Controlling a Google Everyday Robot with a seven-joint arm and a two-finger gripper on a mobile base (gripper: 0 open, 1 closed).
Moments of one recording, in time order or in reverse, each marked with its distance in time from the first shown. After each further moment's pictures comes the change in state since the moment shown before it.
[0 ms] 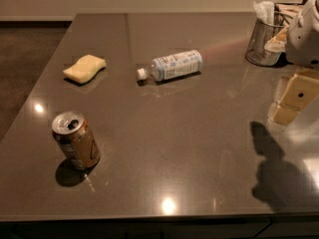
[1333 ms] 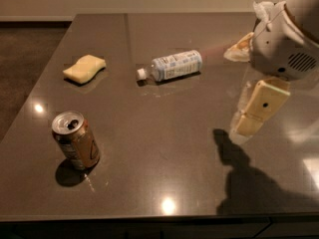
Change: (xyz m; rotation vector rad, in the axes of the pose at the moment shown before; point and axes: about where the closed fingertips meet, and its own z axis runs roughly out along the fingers) arm -0.070 0.041 0.004 -0.105 -0.197 -0.076
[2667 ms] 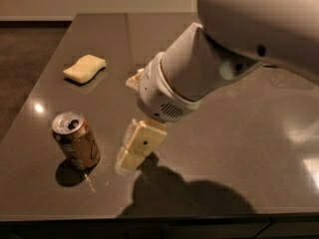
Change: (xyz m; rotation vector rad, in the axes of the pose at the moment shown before) arm -0.149 0.059 0.101 -0.087 -0.296 -0.100
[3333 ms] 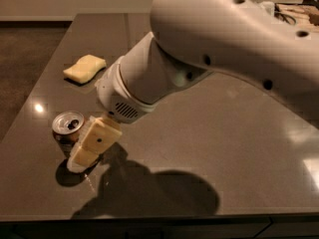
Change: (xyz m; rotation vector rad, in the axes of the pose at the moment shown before) arm -0.054 -0.003 0.048 -0.034 -0.120 0.073
